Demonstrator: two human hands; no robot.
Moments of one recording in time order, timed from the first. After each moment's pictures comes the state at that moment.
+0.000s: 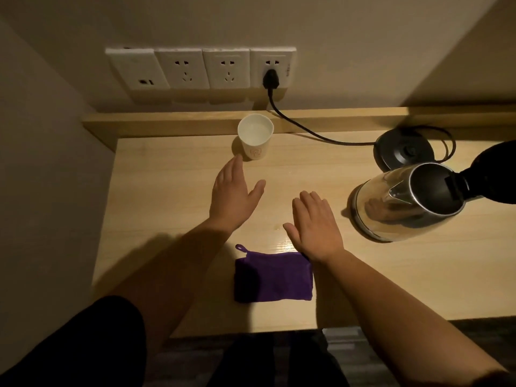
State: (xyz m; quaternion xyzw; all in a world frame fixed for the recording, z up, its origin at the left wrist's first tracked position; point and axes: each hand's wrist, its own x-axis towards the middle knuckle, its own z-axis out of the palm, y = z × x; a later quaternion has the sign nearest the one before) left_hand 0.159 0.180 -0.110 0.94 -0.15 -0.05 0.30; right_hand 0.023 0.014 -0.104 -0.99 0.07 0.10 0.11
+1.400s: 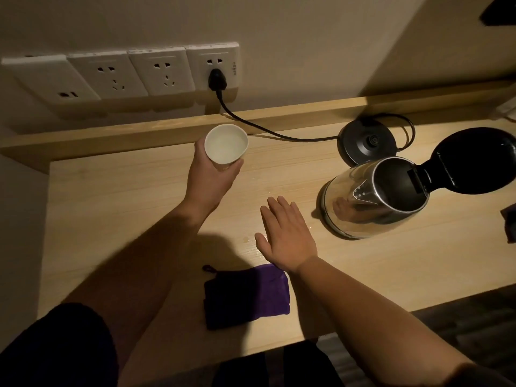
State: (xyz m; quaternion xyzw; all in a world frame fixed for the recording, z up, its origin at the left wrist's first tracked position) left_hand 0.205 0.123 -0.099 0.84 -0.11 -0.11 0.52; right_hand 0.021 0.008 -0.131 -0.99 0.08 0.05 0.12
